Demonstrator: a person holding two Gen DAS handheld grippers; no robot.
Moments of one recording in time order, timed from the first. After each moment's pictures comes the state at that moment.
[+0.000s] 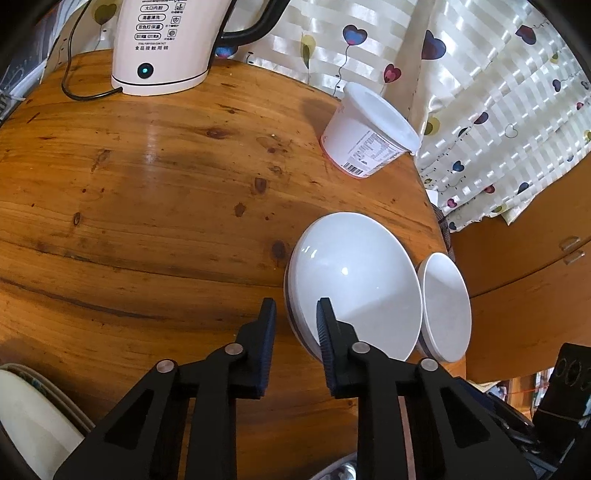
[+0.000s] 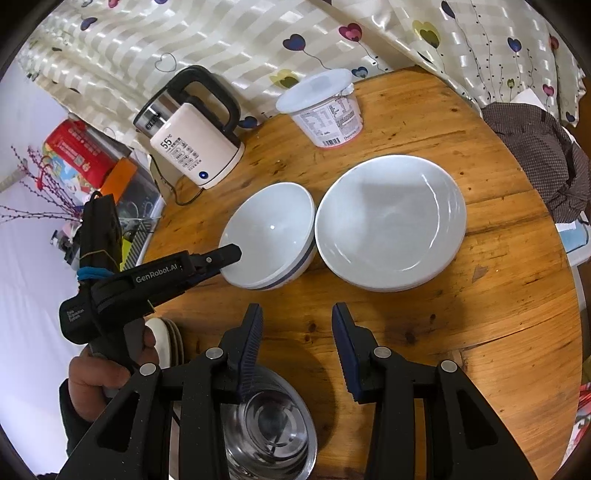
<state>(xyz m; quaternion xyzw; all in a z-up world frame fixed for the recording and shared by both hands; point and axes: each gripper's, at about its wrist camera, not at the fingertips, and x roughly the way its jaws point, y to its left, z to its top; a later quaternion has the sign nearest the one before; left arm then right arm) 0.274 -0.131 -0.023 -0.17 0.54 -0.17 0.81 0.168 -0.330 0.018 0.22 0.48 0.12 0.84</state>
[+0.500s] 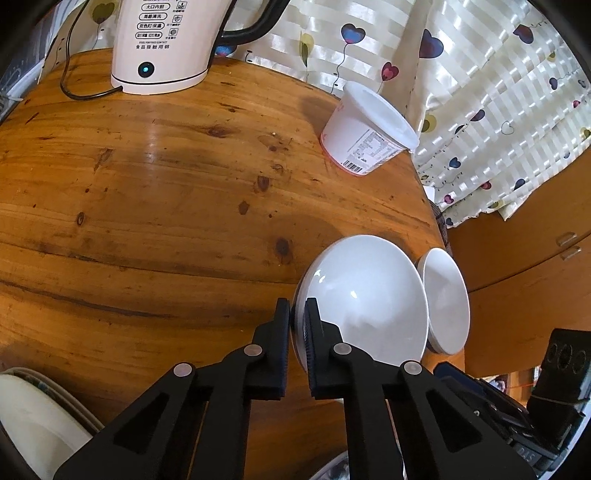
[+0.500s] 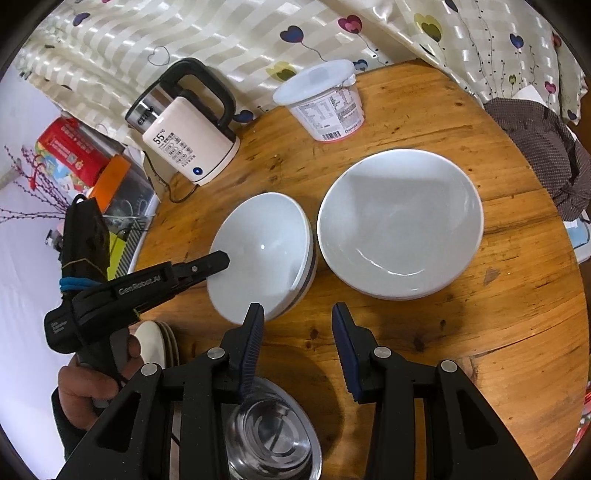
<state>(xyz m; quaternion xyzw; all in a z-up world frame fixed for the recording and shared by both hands) 0.273 -0.124 -0.022 -0.16 0.54 -0.18 0.80 0.184 -0.322 0.009 0.22 0.49 0.12 0.83</state>
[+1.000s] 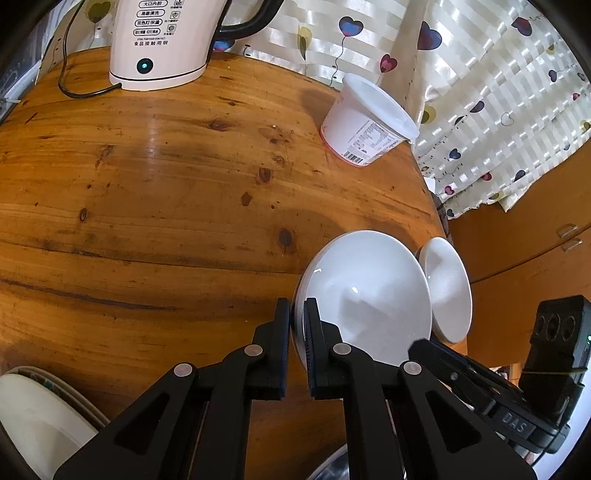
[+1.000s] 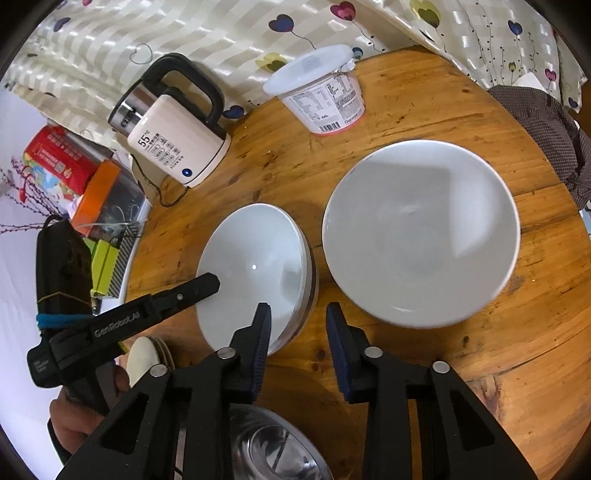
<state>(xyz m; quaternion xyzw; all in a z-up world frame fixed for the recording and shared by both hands) 0.270 -0.122 -0.022 -0.15 0.55 -0.19 0.80 0.209 -0.312 -0.007 0.23 0.51 0.10 0.82</state>
